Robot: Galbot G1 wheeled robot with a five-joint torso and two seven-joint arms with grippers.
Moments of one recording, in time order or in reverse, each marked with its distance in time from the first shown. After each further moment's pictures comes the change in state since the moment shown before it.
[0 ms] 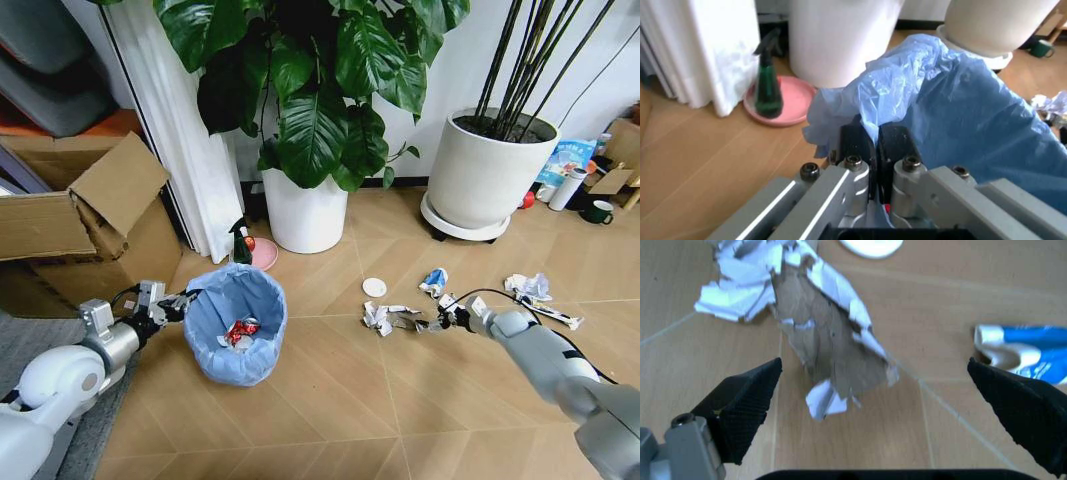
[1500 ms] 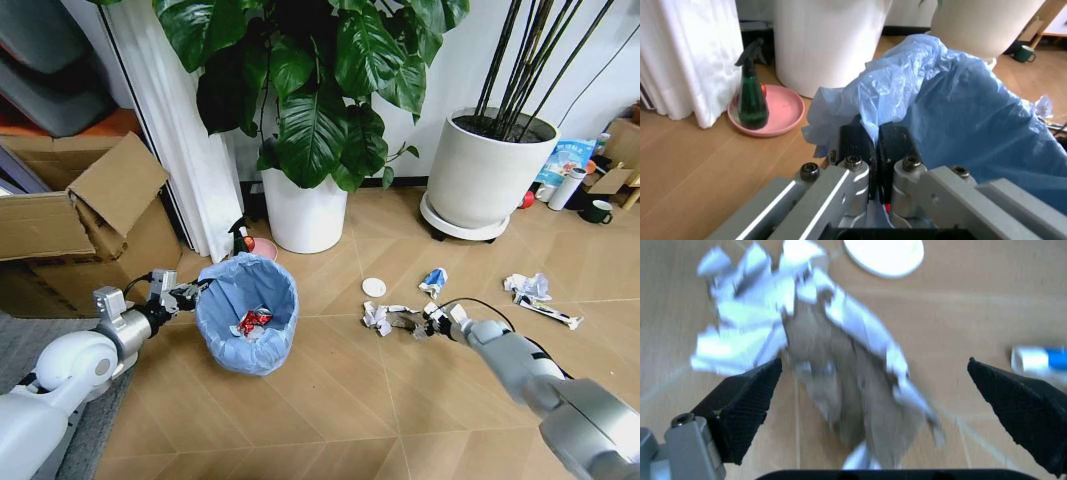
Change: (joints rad) left arm -0.041 0.000 0.032 -0.007 -0.014 0.001 0.006; right arm 0.042 0.121 -0.044 -0.077 0.009 -0.041 0.103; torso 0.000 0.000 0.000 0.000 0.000
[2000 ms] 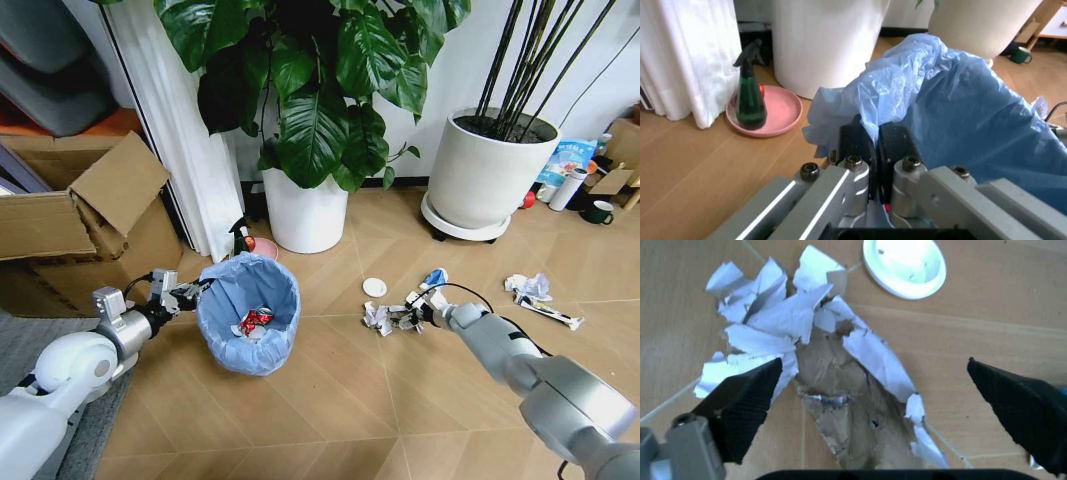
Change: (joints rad) left arm 0.025 0.000 -0.024 -0.014 -0.001 -0.001 0.006; right arm 0.053 0.048 -0.107 -0.031 -0.022 -0.033 0.033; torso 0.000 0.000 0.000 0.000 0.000
